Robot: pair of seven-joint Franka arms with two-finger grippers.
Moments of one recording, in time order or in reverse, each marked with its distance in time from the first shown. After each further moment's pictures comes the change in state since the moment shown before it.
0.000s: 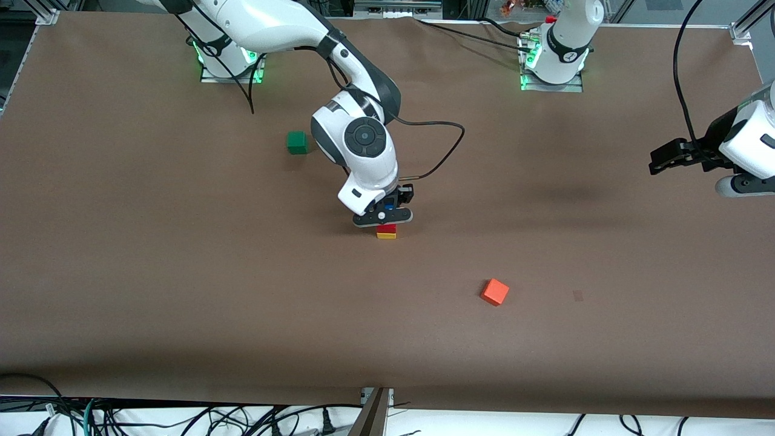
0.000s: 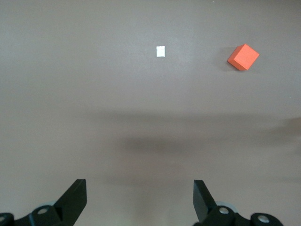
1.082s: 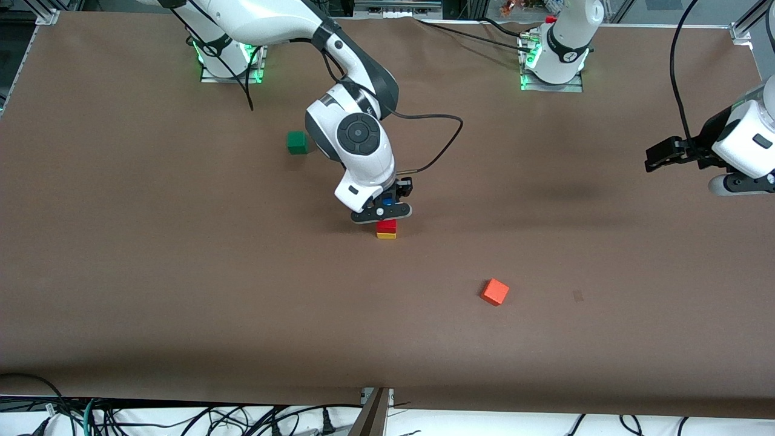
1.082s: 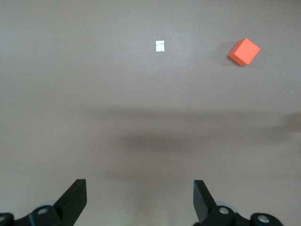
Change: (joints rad) left arm -0.004 -0.001 0.001 -0.002 0.000 -0.015 -0.003; right arm -0.010 -0.024 0.007 -0.002 0.031 -0.041 -0.054
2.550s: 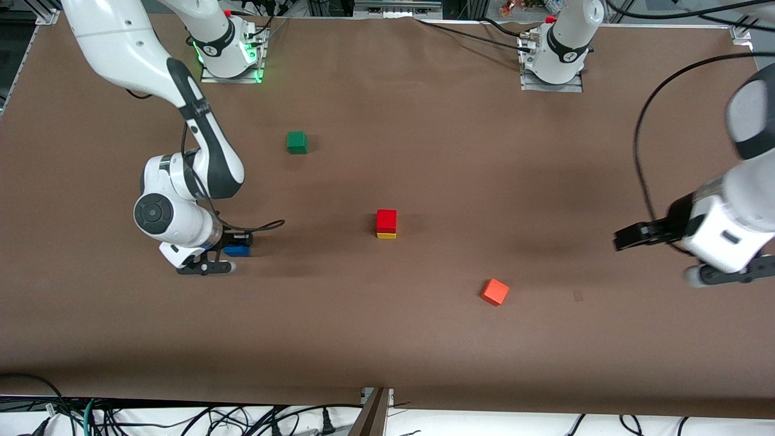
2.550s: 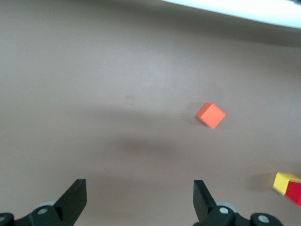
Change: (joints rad) left arm -0.074 0.378 0.003 0.458 0.000 0.004 -0.115; right arm -0.457 -0.157 -0.076 -0.388 0.013 0.099 -0.476
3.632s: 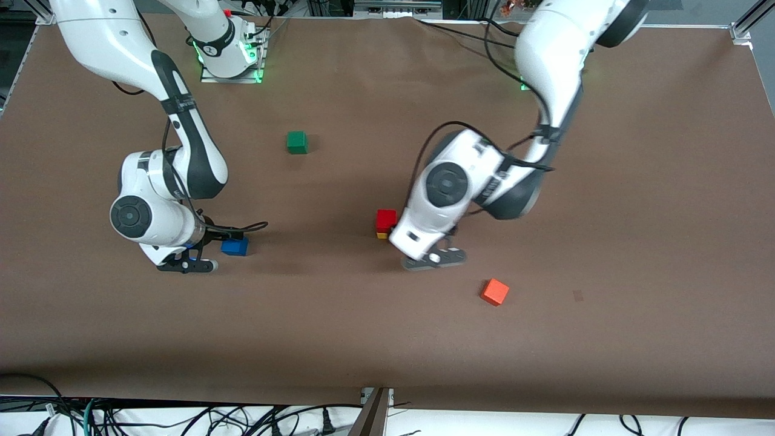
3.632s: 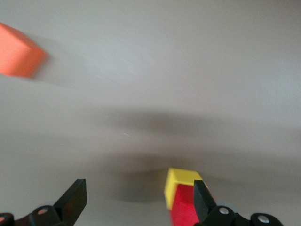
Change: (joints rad) left arm -0.492 0.335 -0.005 -0.019 -0.001 0.394 -0.536; right arm -0.010 0.003 -0.072 -0.029 -0.001 -0.014 0.031
